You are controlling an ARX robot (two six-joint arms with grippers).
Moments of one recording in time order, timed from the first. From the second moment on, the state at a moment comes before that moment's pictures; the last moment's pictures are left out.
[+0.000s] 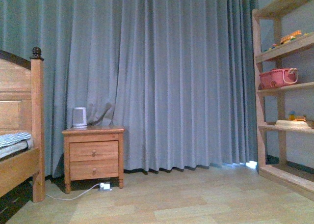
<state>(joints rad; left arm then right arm) 0.00 0.00 0.01 0.00 0.00 0.00 0.00 0.01 0.01 0.00 0.00 0.01</state>
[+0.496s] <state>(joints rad) 0.00 0.00 0.01 0.00 0.00 0.00 0.00 0.01 0.01 0.00 0.00 0.01</state>
